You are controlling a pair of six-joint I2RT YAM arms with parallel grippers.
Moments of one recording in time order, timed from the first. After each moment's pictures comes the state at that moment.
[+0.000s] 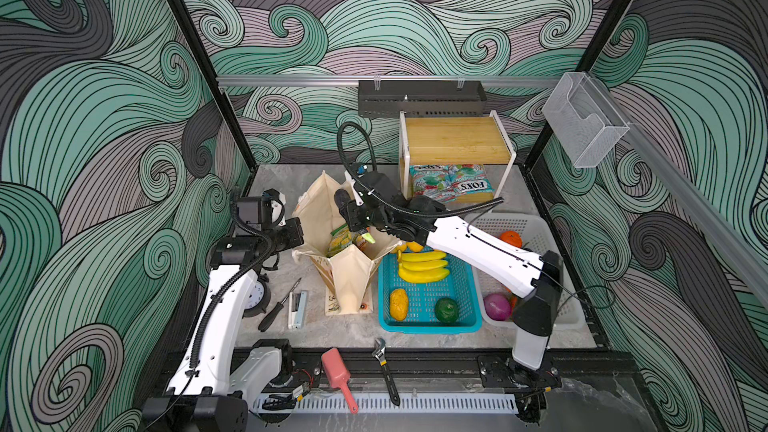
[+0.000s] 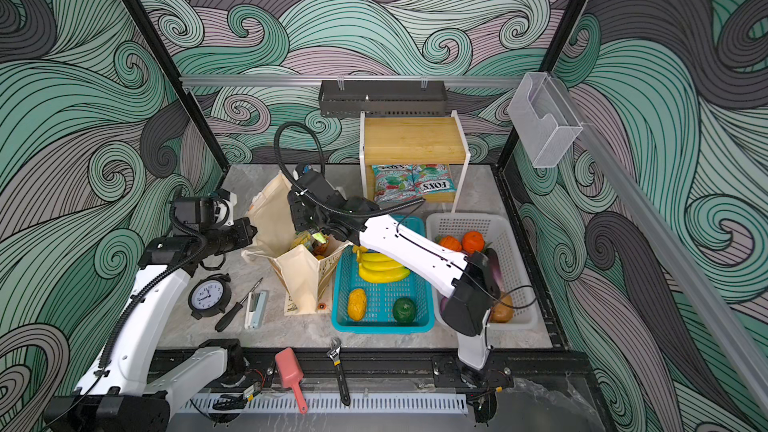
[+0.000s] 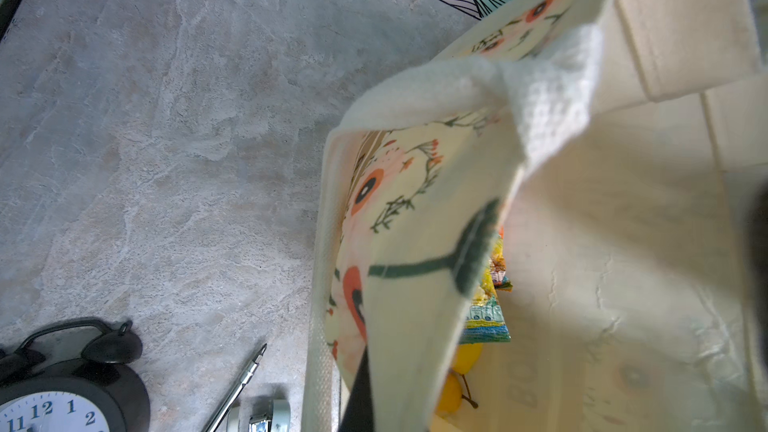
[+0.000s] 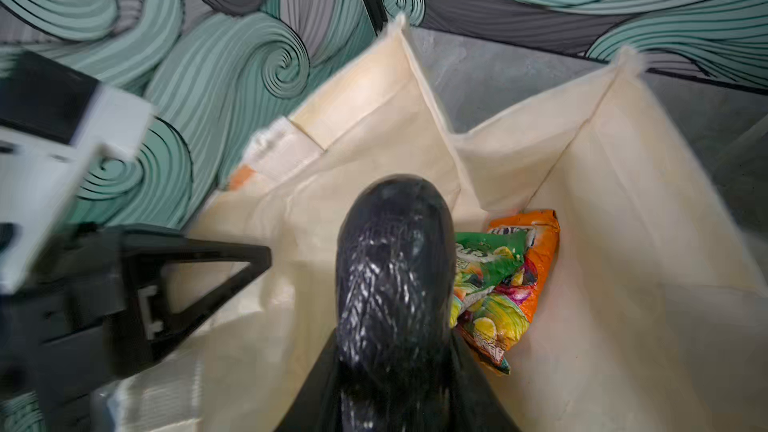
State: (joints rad) left arm 0.02 1.01 1.04 -0.85 0.23 -0.30; right arm 1.00 1.90 1.92 -0.67 0.15 0.42
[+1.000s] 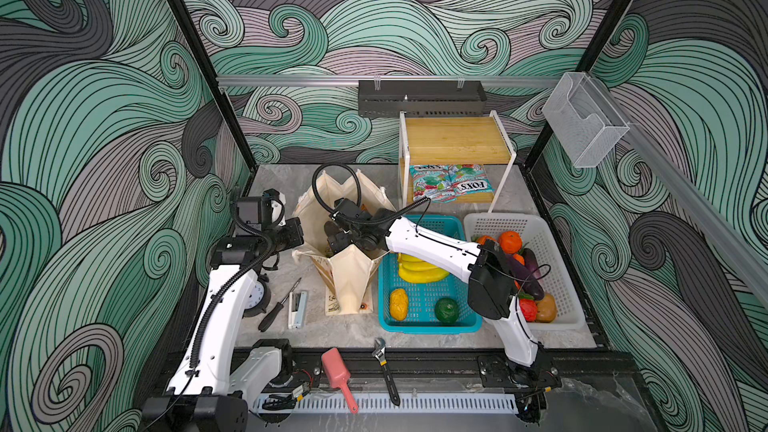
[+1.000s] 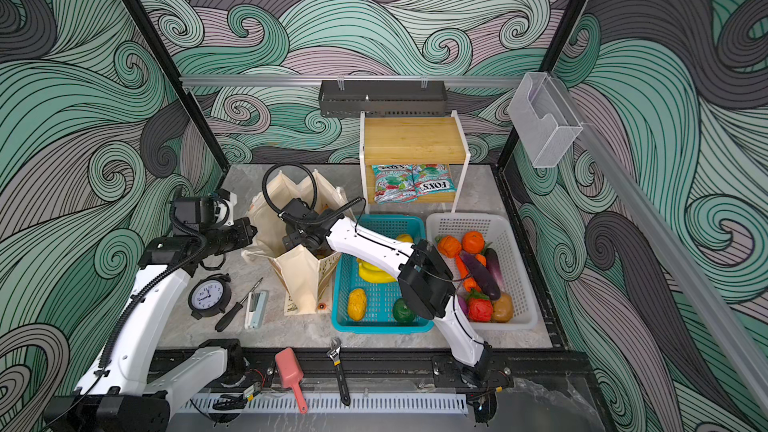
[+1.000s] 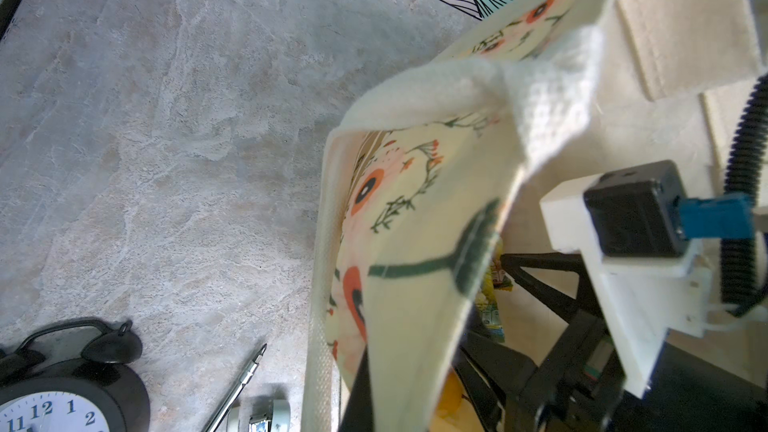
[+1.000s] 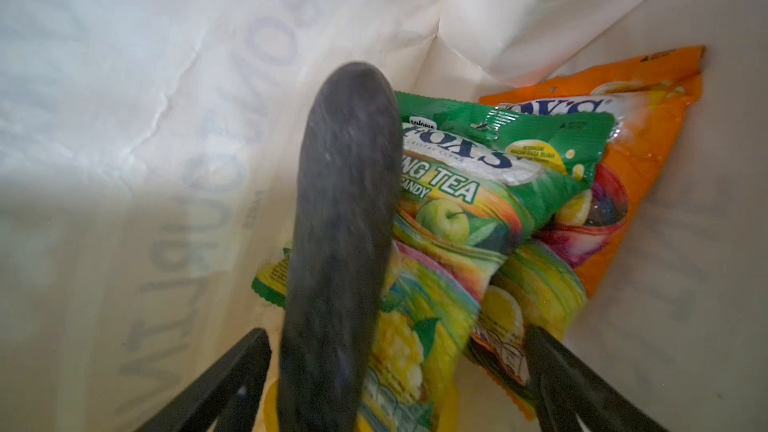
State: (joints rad) left arm 0.02 1.01 1.04 -0.85 0.23 -0.30; right arm 1.02 2.14 1.97 -0.82 0.15 0.40
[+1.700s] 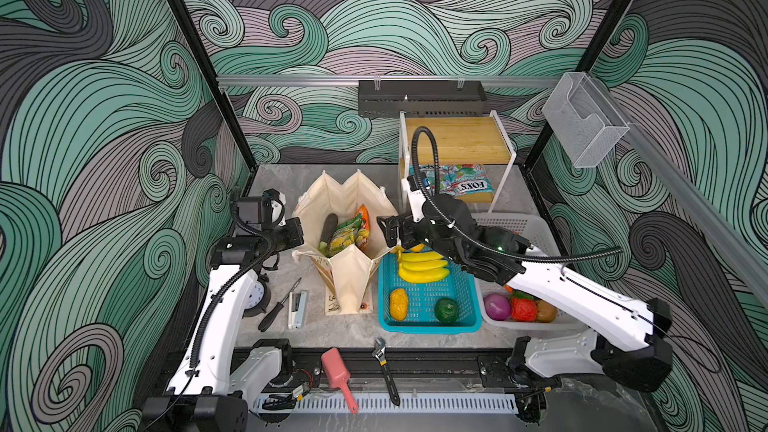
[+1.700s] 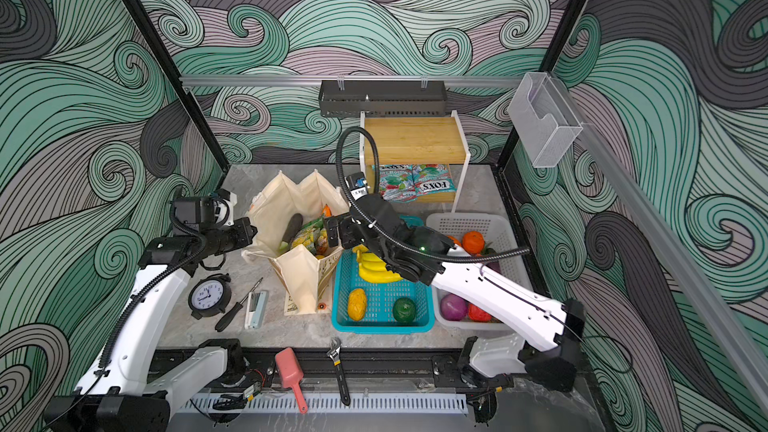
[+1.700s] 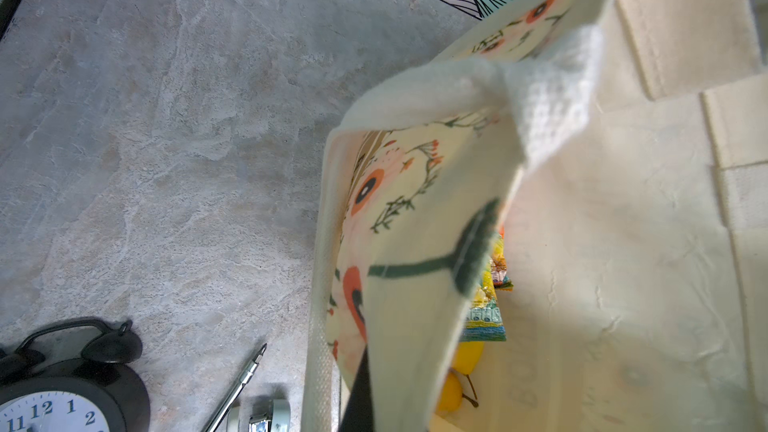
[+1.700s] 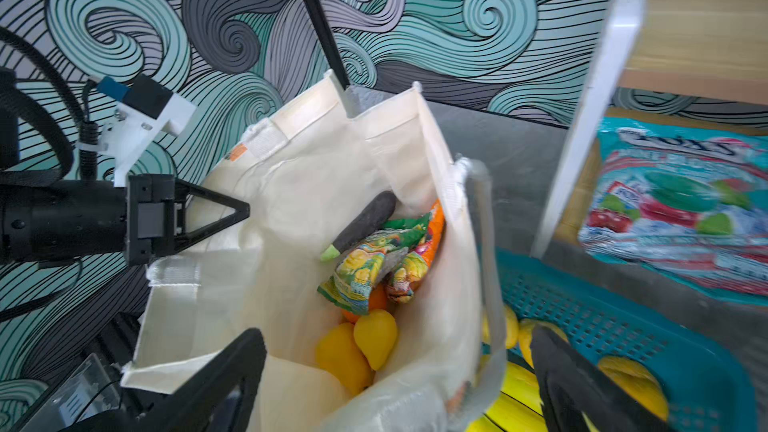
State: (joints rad) left arm 0.02 1.01 1.04 -0.85 0.23 -0.30; right arm 1.01 1.28 1.38 -0.55 0.35 0.38
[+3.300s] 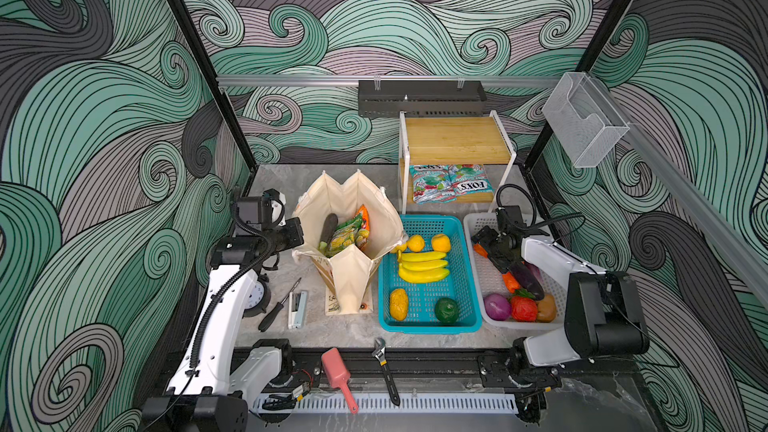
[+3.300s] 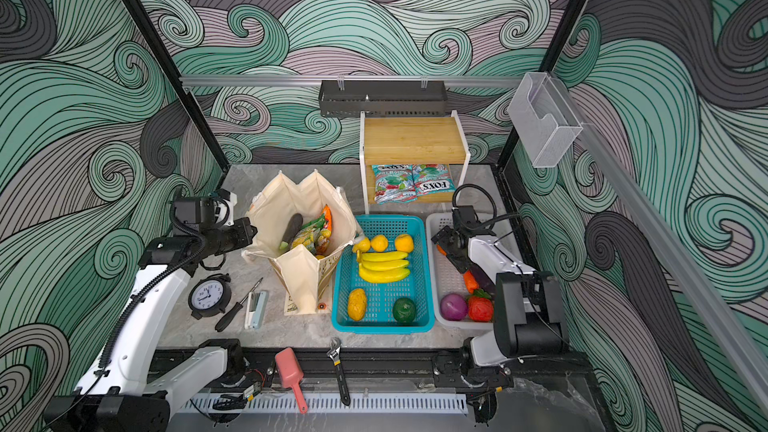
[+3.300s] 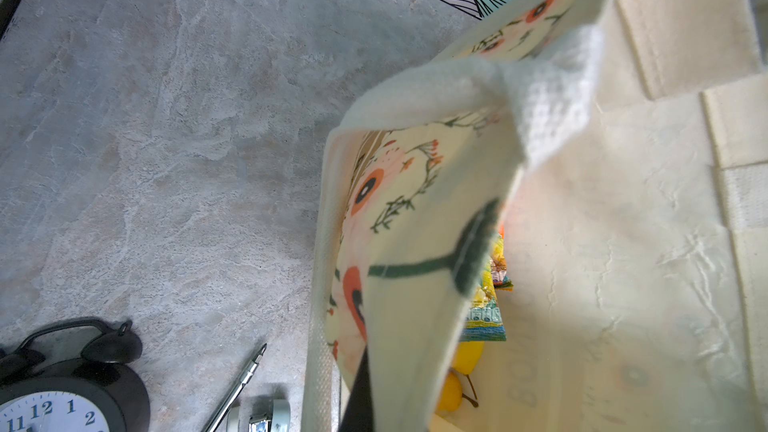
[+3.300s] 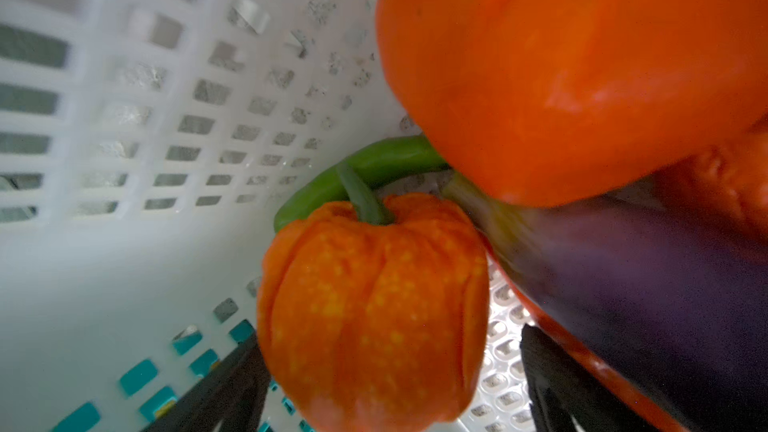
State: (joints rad) left arm 0.02 1.01 1.04 -0.85 0.23 -0.30; right arm 0.06 1.49 0.83 -0.49 -0.04 0.88
